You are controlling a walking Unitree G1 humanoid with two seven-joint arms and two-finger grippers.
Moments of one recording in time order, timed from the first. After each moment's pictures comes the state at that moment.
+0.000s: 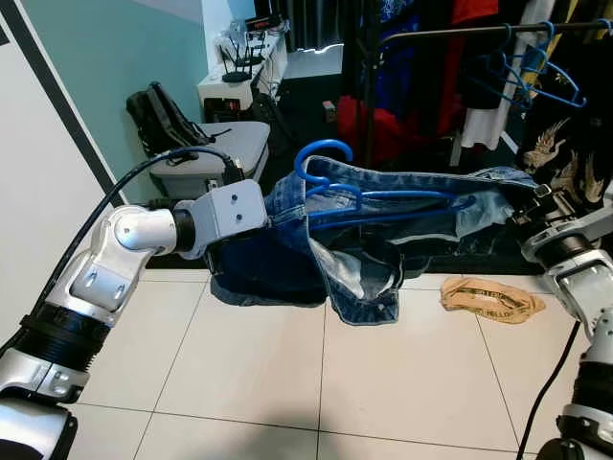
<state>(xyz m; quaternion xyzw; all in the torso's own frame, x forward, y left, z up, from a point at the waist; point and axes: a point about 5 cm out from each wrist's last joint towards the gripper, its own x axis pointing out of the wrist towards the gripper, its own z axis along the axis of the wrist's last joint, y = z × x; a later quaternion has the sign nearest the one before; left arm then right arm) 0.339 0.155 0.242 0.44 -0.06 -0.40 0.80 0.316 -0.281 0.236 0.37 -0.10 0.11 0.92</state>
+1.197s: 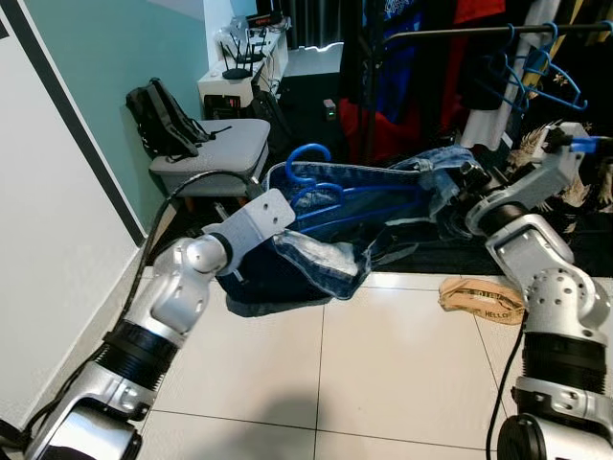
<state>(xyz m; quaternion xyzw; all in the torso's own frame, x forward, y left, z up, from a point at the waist) 0.355 0.115 0.196 0.38 0.06 -0.21 0.90 0.348 -0.211 0.251 0.27 -0.07 0.11 0.95</state>
